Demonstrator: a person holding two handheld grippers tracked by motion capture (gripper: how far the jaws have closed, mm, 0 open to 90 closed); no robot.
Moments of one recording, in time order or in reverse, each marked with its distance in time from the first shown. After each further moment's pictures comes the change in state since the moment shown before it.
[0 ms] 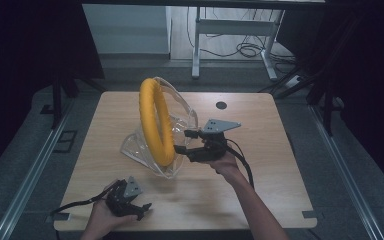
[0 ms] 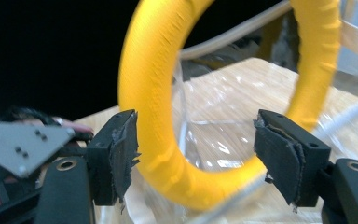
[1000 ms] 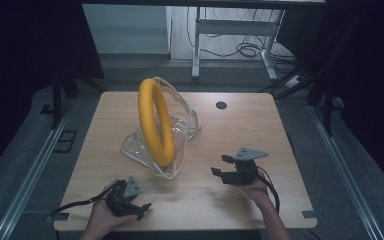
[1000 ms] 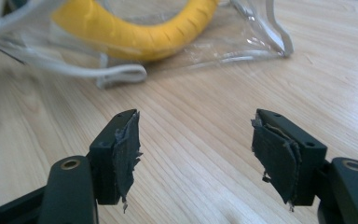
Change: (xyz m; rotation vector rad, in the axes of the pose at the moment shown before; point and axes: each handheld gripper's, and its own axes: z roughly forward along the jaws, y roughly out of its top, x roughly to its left) left arm 0.000 0.000 0.000 -0.003 0.001 -0.009; right arm -0.028 -0.111 -0.061 0.178 -0.233 0.066
